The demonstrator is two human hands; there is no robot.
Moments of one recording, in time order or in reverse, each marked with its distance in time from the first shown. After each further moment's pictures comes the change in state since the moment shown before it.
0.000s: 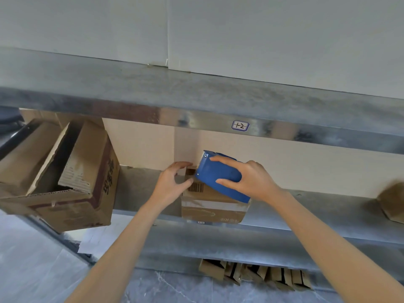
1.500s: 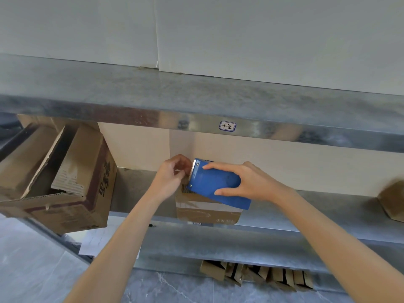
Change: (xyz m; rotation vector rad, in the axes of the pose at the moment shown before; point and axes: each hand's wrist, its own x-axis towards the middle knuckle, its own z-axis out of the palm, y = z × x) left_hand 0.017 0.032 0.002 -0.062 -0.039 -0.018; right_hand -0.006 0.003 -0.027 0.332 -0.311 -0.018
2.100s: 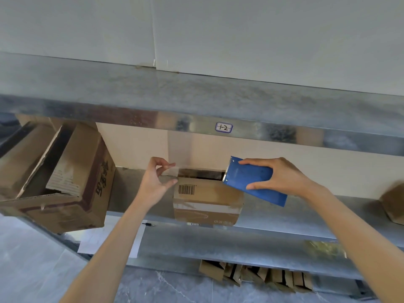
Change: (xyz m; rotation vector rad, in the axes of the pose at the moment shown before) left_hand -0.017 -0.029 -0.012 -0.097 0.121 -0.174; right_hand -0.030 0.062 -0.037 0.035 0.084 0.279
